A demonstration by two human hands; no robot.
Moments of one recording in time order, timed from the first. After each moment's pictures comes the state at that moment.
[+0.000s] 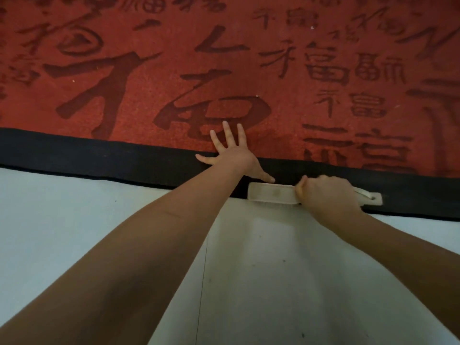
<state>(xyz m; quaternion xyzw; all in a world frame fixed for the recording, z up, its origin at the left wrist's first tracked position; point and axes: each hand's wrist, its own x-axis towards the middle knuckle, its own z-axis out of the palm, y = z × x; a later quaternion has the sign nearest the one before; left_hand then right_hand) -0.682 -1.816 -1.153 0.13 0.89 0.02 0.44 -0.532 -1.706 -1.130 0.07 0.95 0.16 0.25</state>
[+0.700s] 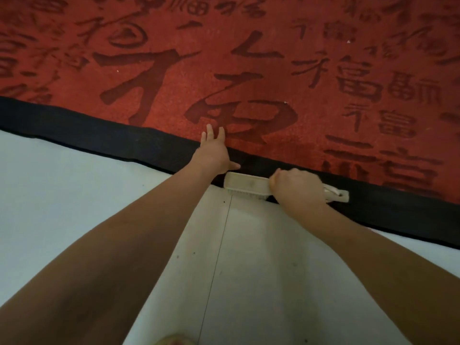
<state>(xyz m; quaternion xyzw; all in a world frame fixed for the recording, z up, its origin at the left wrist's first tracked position) -0.709 -1.907 -1.159 0.10 0.93 0.12 0.33 -0.587 -1.767 -1.141 0.05 0.97 0.09 0.23</state>
